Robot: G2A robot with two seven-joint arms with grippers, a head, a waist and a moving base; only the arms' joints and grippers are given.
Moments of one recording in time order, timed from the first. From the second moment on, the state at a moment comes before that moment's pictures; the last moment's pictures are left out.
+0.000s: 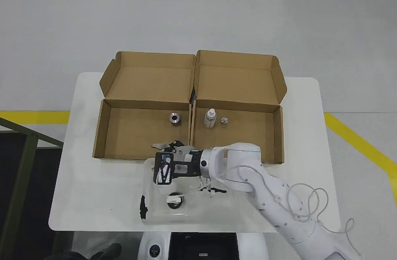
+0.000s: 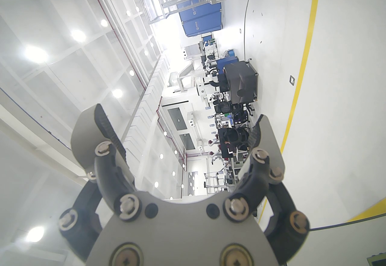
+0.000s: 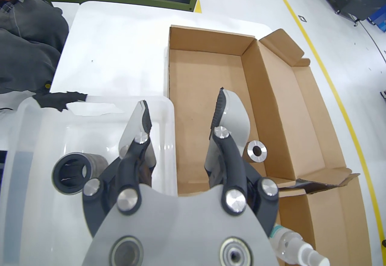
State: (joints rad) left arm -0.29 -0.19 -0.48 -1.38 1.96 -0.31 0.15; right arm -1.01 -1.38 0.85 -1.80 -1.41 -0.77 0.50
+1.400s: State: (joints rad) left arm -0.29 -0.19 -0.48 -1.38 1.96 -0.31 0.15; right arm -1.28 -1.28 0.87 -1.82 -1.61 -0.92 0.41
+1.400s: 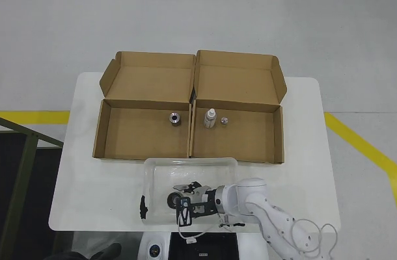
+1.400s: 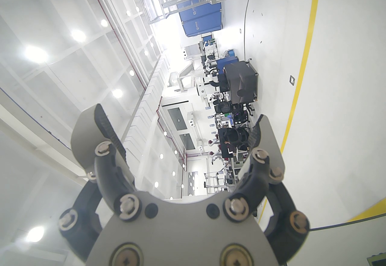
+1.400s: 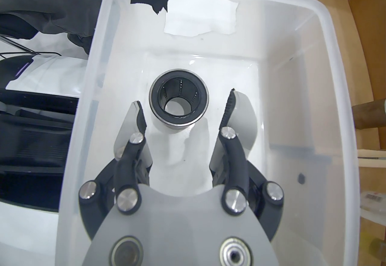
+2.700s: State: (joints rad) left arm -0.29 -0.19 -0.48 -1.38 1.96 -0.31 0.15; right arm -1.15 -1.28 0.83 -1.76 -1.44 -0.89 0.35
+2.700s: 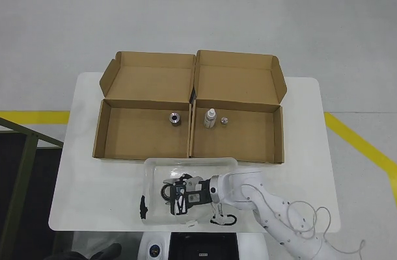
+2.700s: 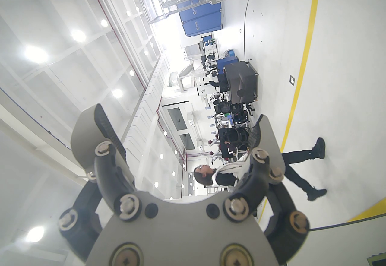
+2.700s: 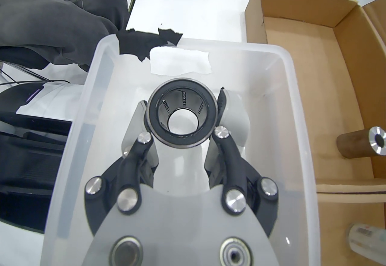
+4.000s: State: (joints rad) left arm -0.29 -0.19 -0.48 -1.38 1.96 -0.31 0.15; right arm -1.03 -1.27 0.94 -1.89 -1.32 -0.75 0.30
